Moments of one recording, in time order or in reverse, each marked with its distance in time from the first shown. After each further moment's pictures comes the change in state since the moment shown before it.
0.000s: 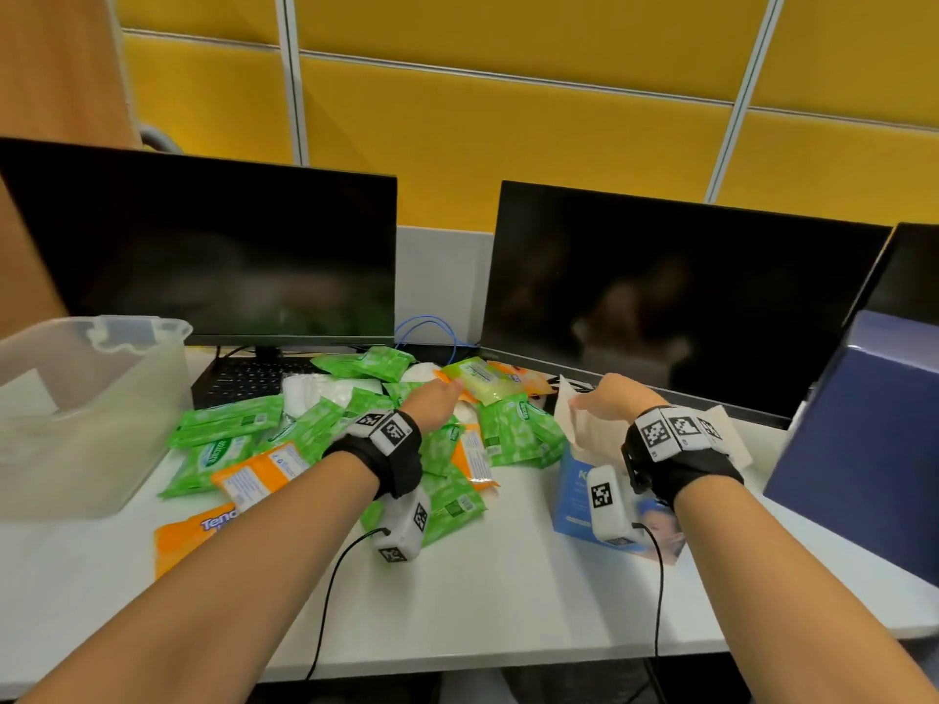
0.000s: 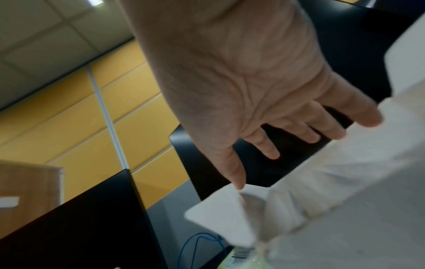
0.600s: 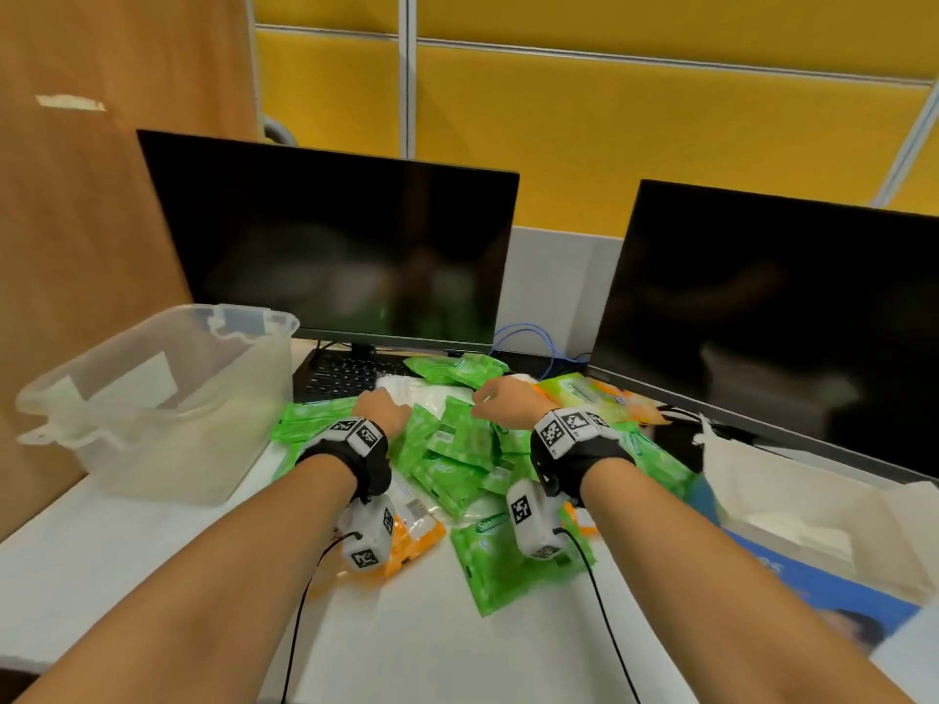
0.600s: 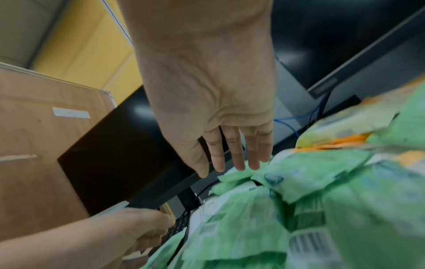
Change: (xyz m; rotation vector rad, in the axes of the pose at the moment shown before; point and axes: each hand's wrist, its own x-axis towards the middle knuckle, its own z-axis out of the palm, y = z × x) left_hand 0.042 -0.158 -0.107 0.333 0.232 -0.352; right_hand 0.044 -0.203 0.120 -0.035 -0.204 -0.605
